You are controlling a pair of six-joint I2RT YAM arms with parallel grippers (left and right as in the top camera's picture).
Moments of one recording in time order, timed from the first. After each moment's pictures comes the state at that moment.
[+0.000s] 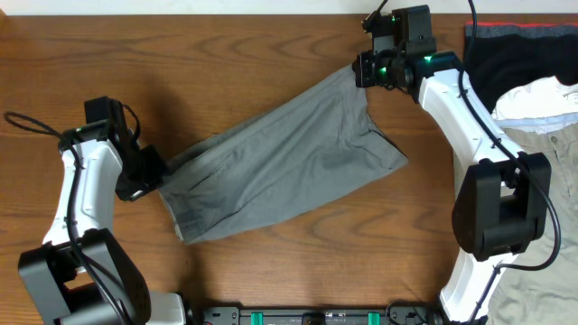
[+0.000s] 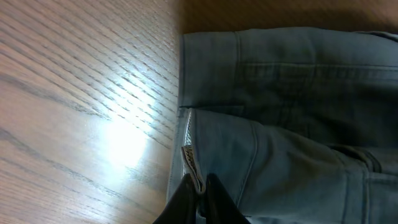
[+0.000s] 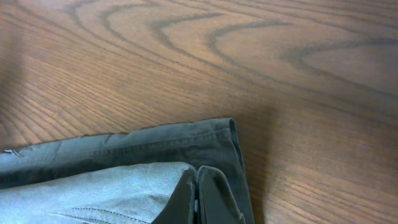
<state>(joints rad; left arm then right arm) 0.29 1.61 1.12 -1.02 0.08 -0.33 0.20 2.01 1.65 -0.51 -0.32 0.09</state>
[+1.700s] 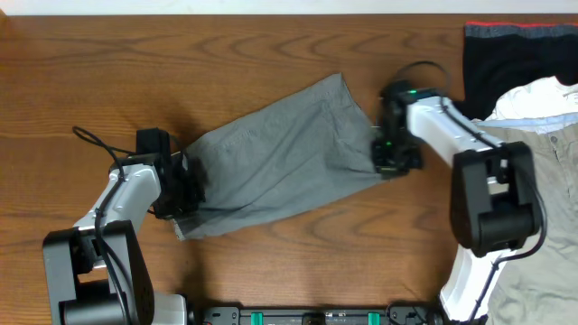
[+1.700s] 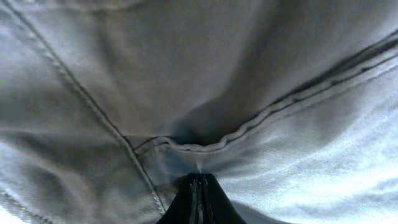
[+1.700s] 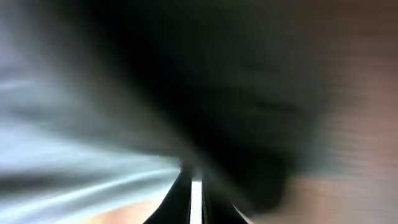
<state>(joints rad) 0.13 1.61 0.81 -0.73 0.16 -0.21 0.17 2.04 1.36 -1.07 -0.07 0.25</state>
